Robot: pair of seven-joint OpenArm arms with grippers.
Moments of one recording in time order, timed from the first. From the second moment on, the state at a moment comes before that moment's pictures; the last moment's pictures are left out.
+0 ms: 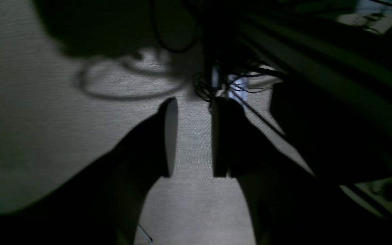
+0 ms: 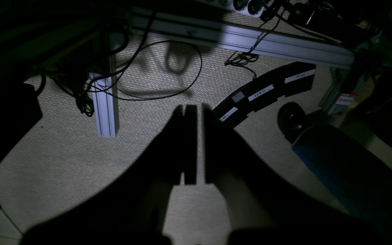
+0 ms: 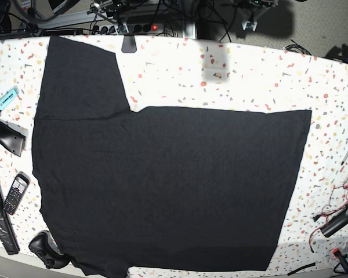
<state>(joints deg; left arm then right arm) 5.3 -2.4 -8.4 15.9 11.6 -10.8 4.8 -5.6 6.2 -15.9 18.0 2.1 -5.0 -9.3</state>
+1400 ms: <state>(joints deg) 5.3 -2.8 -8.4 16.7 11.5 -10.6 5.0 -5.6 6.2 -15.9 18.1 -2.0 -5.0 -9.1</state>
